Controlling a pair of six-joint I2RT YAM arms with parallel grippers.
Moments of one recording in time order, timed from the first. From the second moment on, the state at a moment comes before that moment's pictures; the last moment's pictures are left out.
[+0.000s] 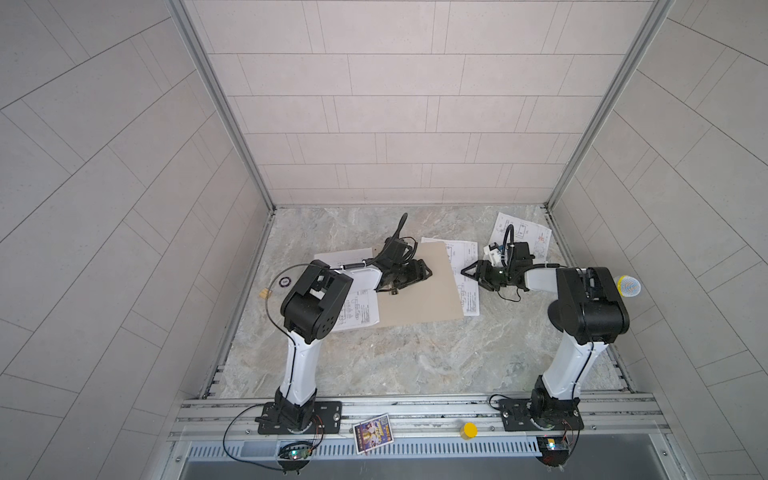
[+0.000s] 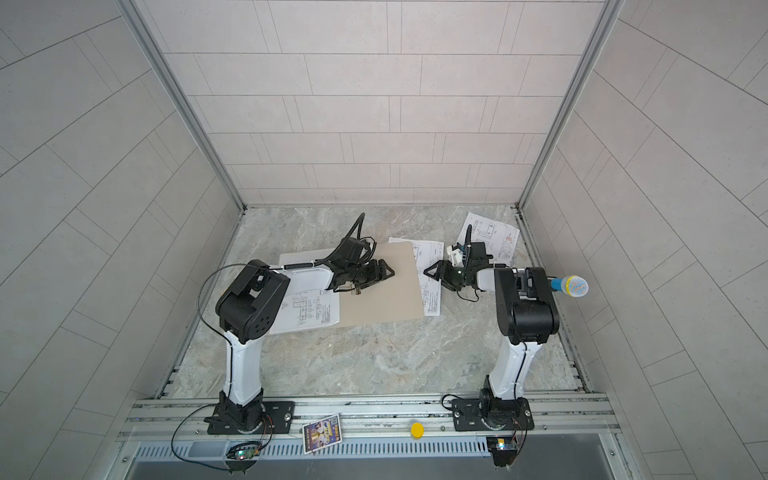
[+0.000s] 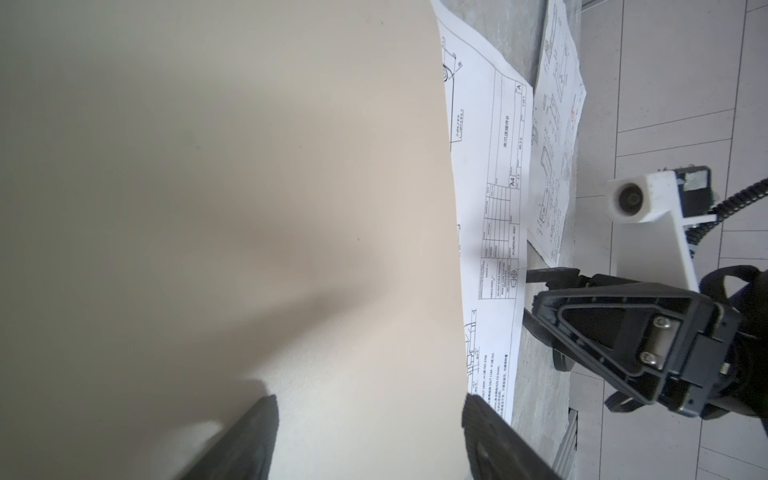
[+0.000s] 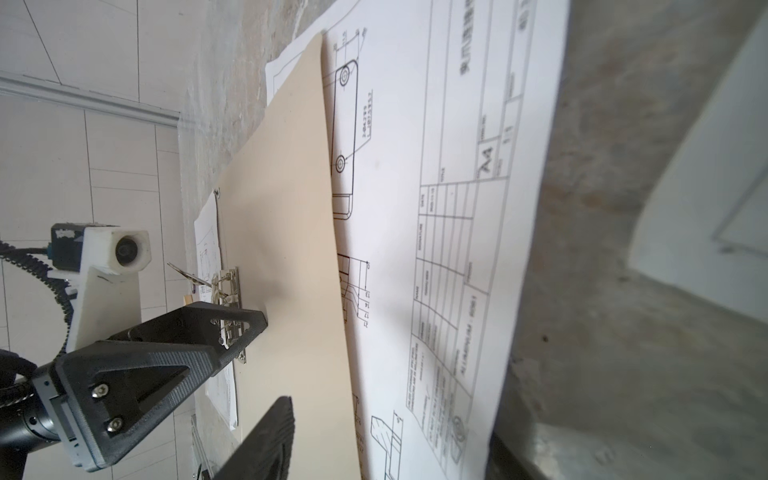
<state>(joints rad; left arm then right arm) -0.55 2.05 1.22 0.04 0.44 -0.77 -0.04 1.86 0.91 0.02 -0.75 0.49</state>
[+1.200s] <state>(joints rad) -0.54 1.98 1.27 -0.03 0.48 -0.78 -0.02 1.65 1.15 -0.45 -0.56 0.31</state>
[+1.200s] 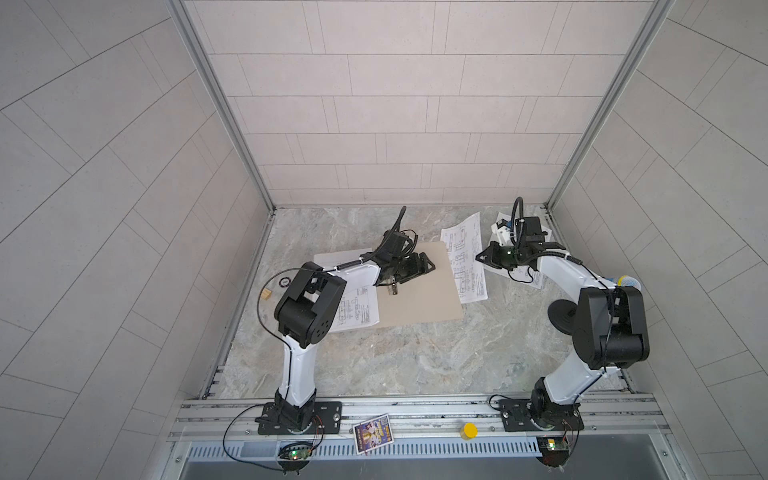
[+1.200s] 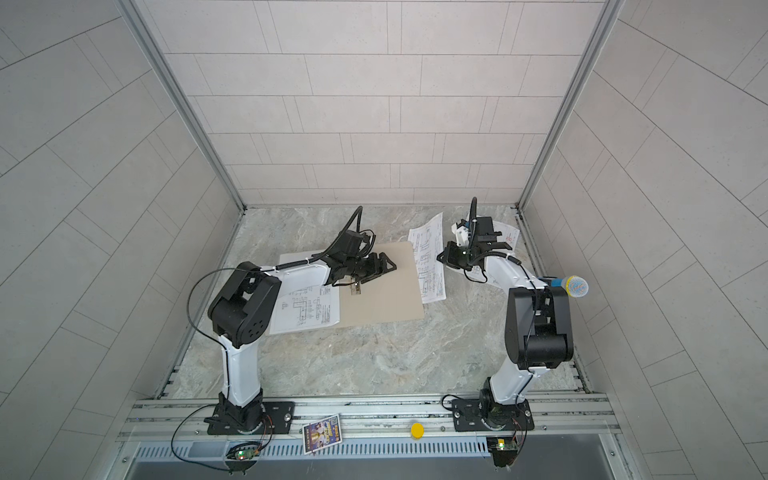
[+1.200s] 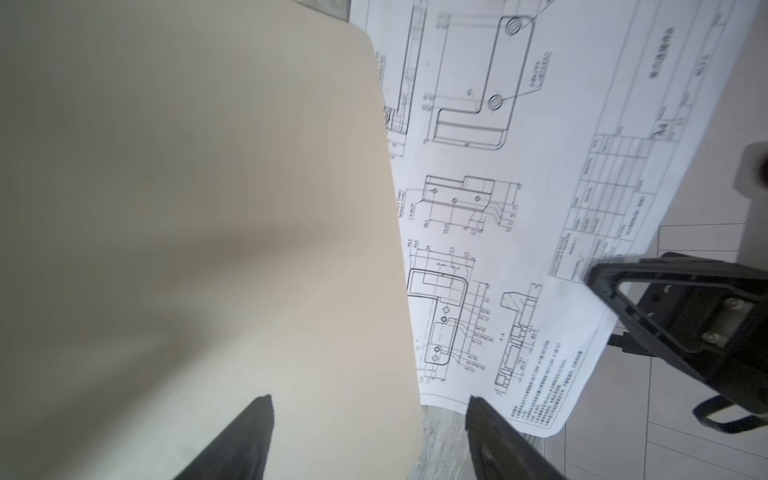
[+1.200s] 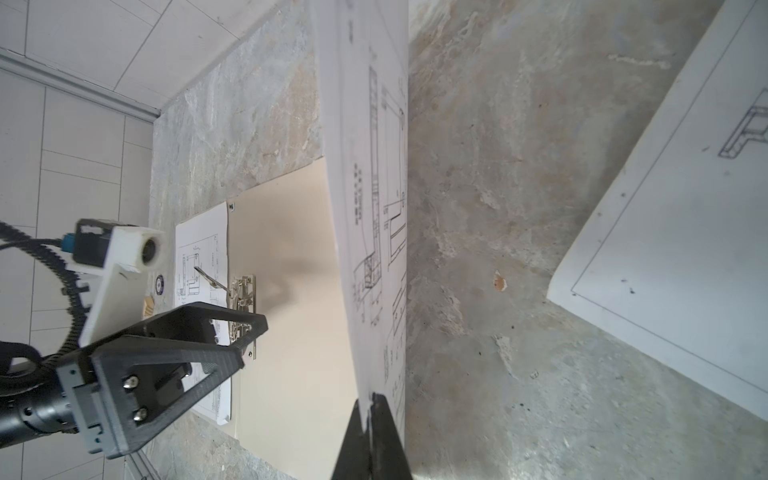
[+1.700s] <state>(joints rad) -0.35 1.59 1.22 -0.14 0.45 -0.72 0.22 1.53 1.51 -0.60 -0.47 0.30</state>
